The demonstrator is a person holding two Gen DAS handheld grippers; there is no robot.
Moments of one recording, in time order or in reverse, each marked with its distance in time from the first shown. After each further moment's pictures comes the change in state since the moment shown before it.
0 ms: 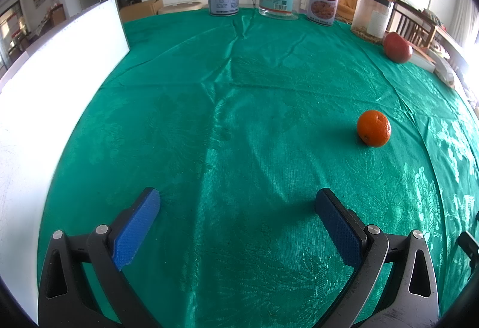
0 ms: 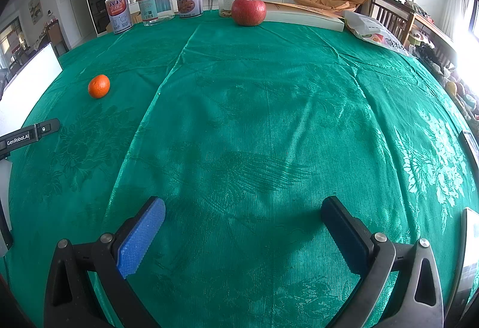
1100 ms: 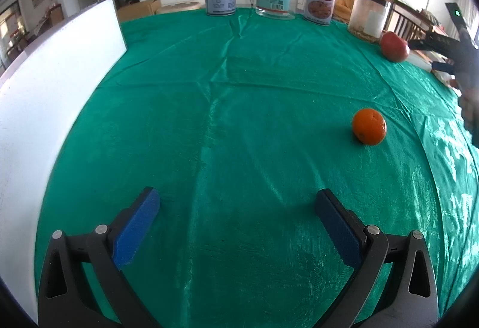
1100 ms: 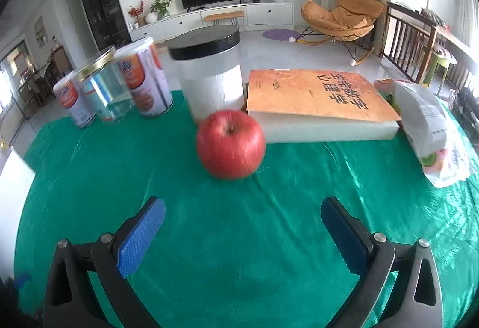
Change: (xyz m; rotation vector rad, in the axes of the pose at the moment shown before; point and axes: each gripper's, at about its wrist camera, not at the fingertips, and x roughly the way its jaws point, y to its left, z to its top) left arm -0.002 -0.002 -0.002 -0.001 -0.001 -0.010; right arm 0.135 -0.036 0.267 0.085 -0.082 0.119
